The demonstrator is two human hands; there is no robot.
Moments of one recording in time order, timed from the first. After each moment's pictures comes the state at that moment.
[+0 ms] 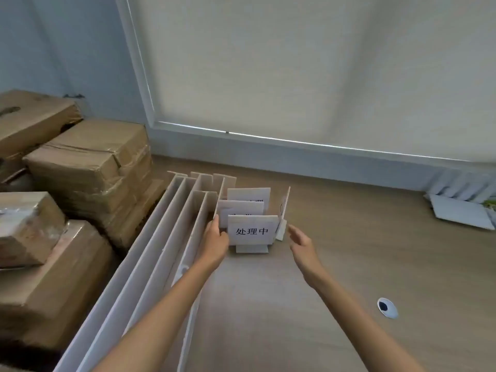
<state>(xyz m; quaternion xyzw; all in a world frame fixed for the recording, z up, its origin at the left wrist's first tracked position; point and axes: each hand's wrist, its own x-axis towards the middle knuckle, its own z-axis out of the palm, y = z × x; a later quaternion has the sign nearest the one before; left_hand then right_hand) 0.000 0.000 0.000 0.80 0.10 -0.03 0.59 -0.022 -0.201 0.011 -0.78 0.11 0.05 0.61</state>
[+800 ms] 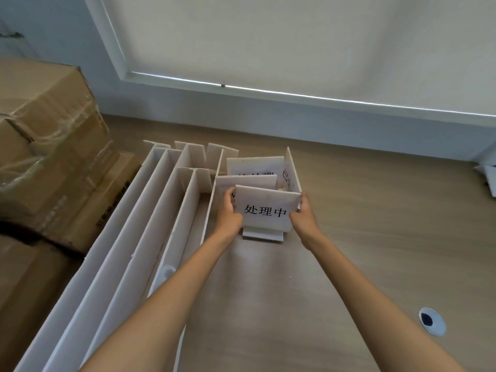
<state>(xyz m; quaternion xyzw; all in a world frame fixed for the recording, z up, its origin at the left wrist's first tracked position) 0.148 -0.031 -0.127 0.76 0.12 -0.06 0.63 0.144 -0.206 -0.109 -0.80 0.15 0.07 0.58</state>
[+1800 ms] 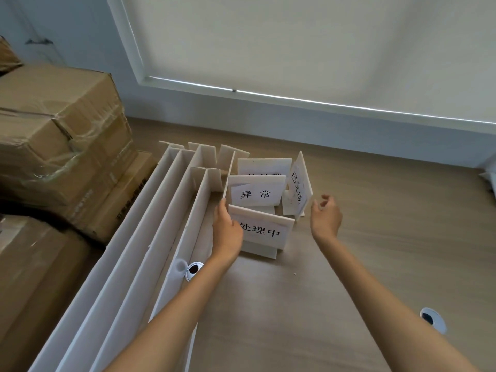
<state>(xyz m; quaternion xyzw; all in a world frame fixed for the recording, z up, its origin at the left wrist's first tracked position) 0.086 -0.018 -0.094 0.81 0.16 0.05 0.57 0.140 -0.222 -0.099 -0.86 0.25 -0.11 0.42</state>
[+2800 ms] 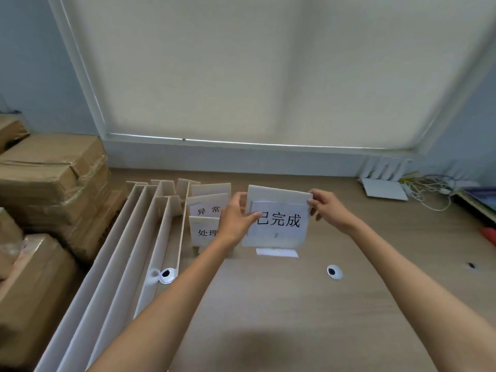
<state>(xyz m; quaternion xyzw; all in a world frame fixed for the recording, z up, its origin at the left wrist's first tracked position) -0.042 -0.103 0.089 0.83 -0.09 -0.02 0.55 -0.052 -0.346 0.114 -0.90 0.03 -0.02 0.44</state>
